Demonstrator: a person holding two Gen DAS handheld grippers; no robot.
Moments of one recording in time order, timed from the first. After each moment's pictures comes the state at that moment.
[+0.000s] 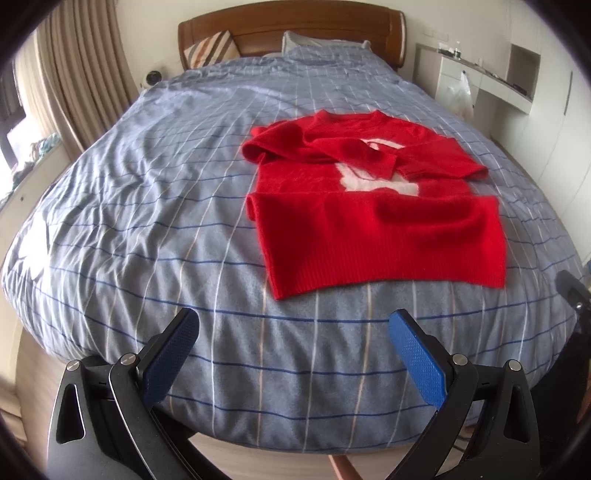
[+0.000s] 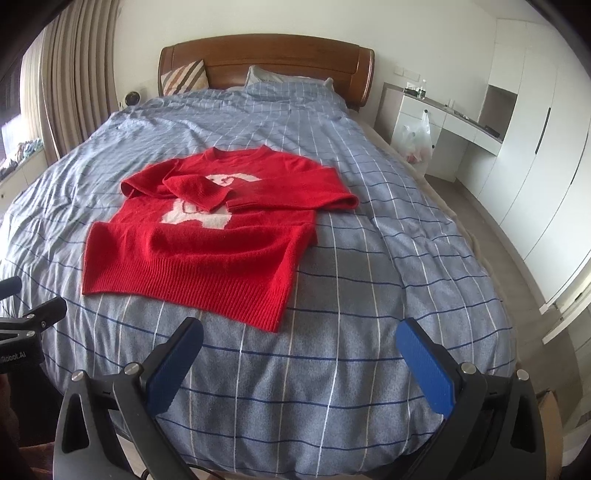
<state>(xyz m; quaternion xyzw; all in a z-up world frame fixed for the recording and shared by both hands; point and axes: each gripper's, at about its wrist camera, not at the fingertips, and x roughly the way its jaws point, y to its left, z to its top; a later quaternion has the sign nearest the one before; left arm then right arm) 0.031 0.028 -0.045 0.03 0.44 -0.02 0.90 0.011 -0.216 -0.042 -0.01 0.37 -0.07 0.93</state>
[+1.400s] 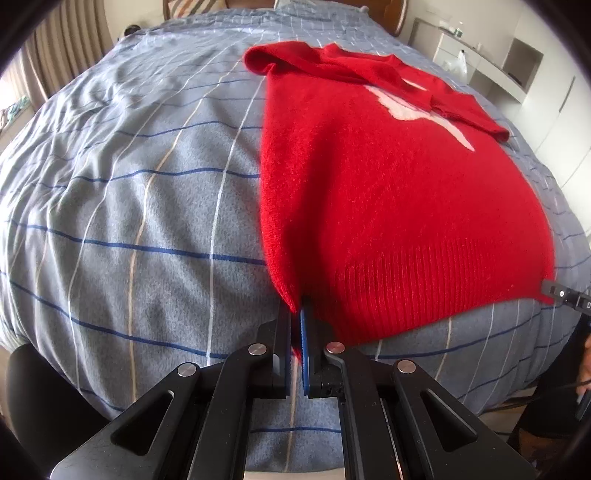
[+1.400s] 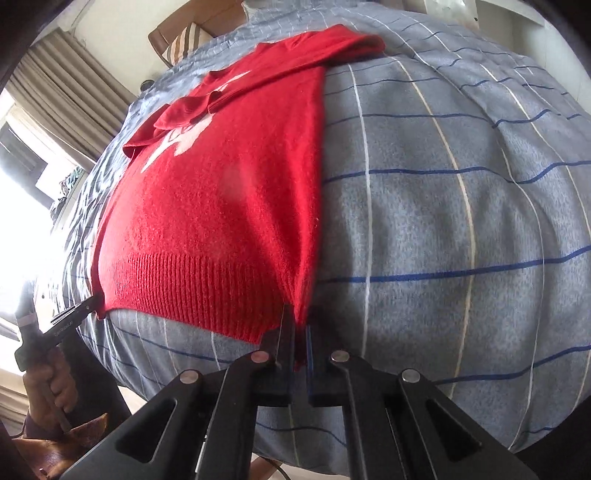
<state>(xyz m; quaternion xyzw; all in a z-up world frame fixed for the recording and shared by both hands) 0.057 0.073 -0.138 0.00 0.50 -0.08 0.86 0.051 -0.281 -0.167 0.17 0.52 0.07 0.84</state>
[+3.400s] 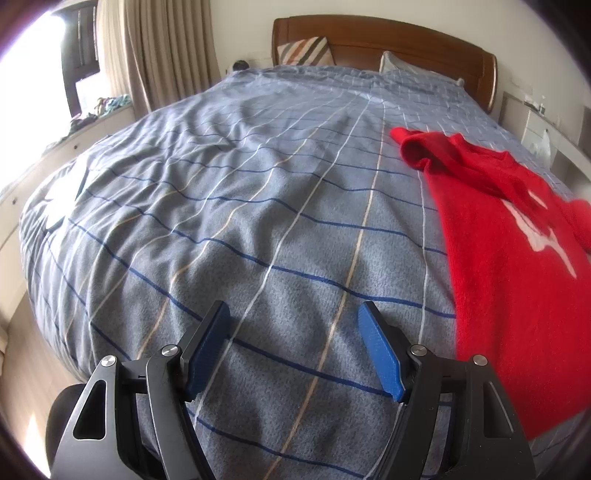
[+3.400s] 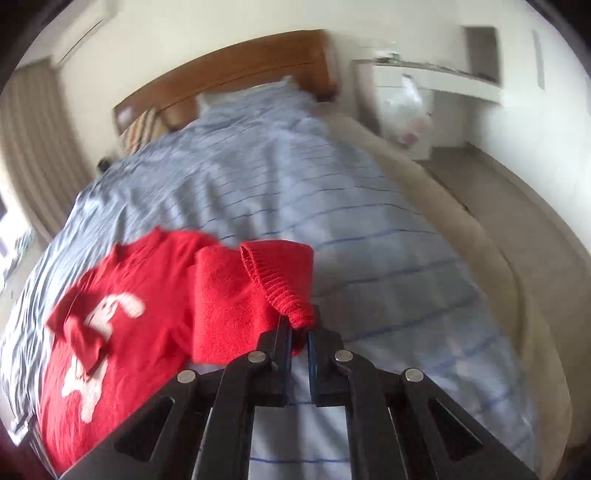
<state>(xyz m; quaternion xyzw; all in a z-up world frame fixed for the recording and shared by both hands) 0.095 0.154 -0.126 -0.04 0.39 0.11 0.91 0.197 -0.490 -0.066 0.16 0.36 -0.11 0.91</state>
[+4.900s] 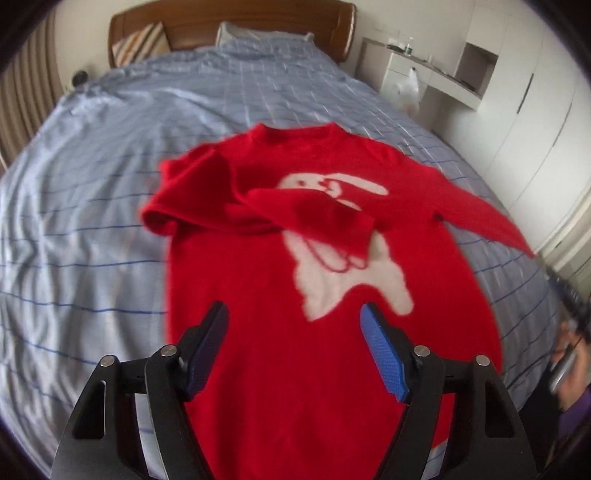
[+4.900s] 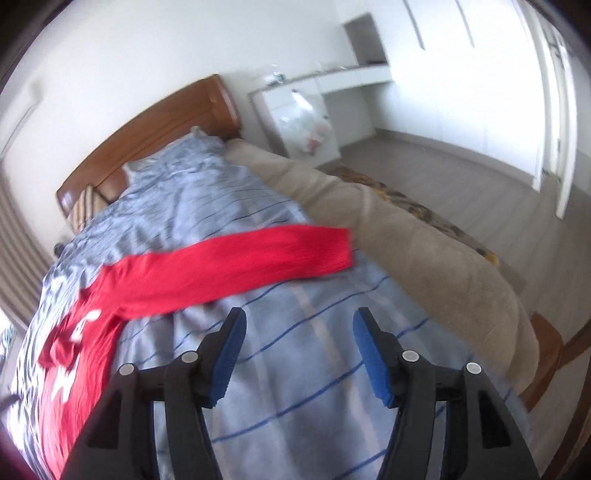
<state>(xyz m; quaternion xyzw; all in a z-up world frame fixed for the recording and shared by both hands) 0.203 0.001 -0.058 -0.01 0.47 -0.18 0.86 0.041 -0.492 -0.108 0.21 0.28 -0.17 0.92</state>
